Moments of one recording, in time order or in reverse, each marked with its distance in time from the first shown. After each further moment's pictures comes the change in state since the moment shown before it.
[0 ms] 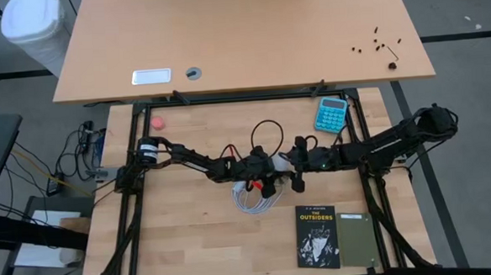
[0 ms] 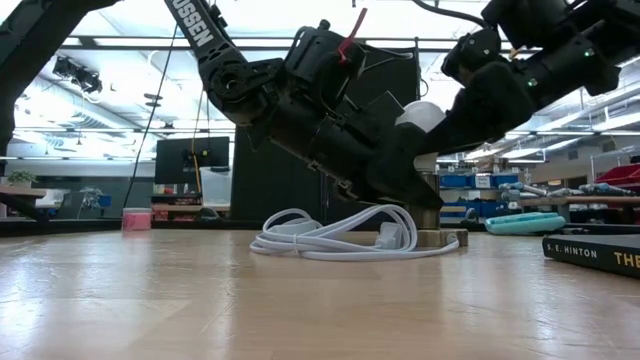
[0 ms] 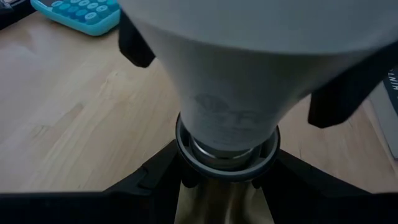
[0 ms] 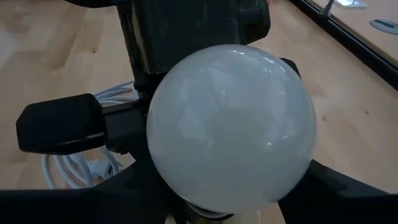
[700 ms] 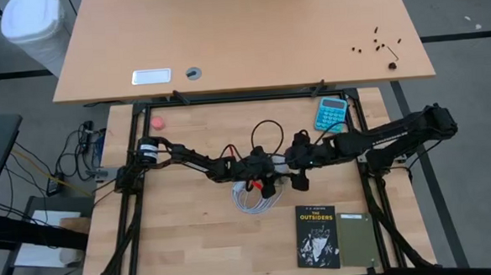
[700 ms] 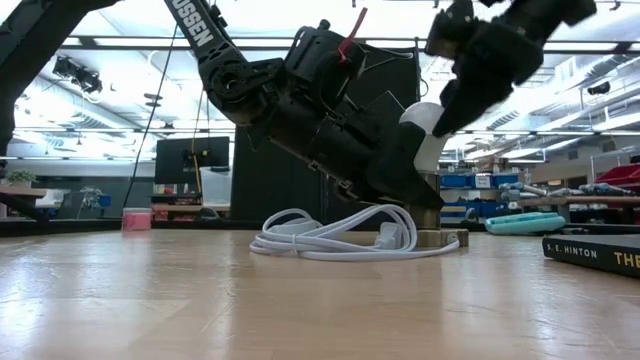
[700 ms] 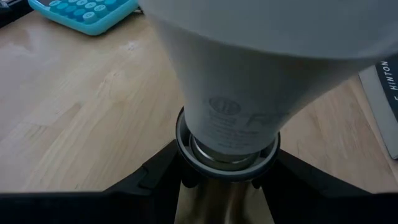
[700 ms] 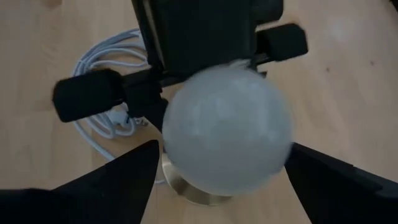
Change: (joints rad) left arm 0.000 0.000 0.000 0.000 0.007 0.000; right arm -0.005 0.000 0.396 -0.776 -0.073 0.084
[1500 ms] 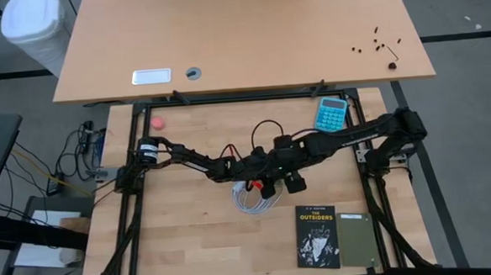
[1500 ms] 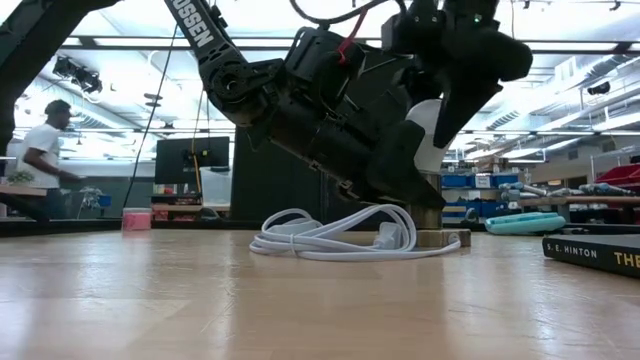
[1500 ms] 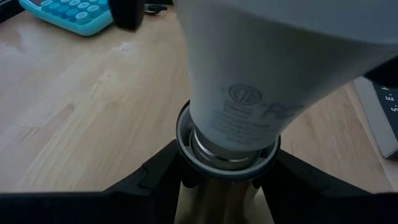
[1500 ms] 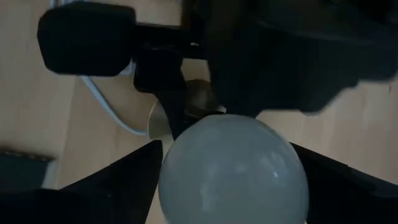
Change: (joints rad) left arm 0.000 0.000 0.000 0.008 0.024 0.000; right arm 0.000 0.344 0.429 -0.465 -0.034 -0.343
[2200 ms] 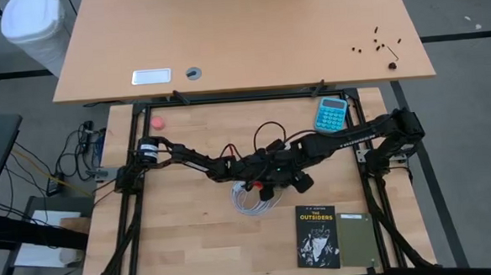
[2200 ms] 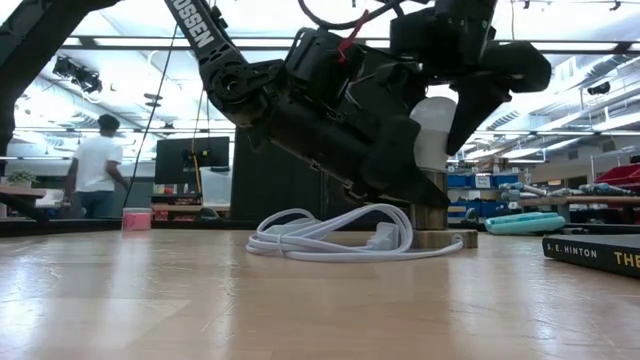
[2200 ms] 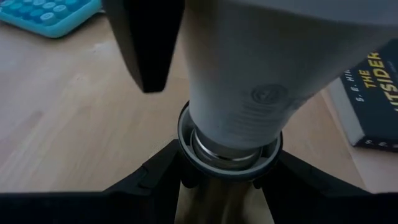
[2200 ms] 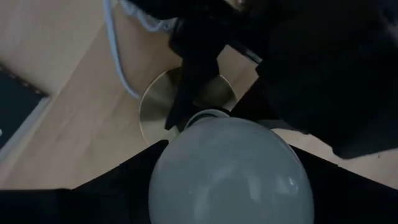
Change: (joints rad) left arm 0.002 0.000 0.000 0.002 0.095 0.032; right arm 0.002 0.022 0.009 -0.017 -0.047 -0.382
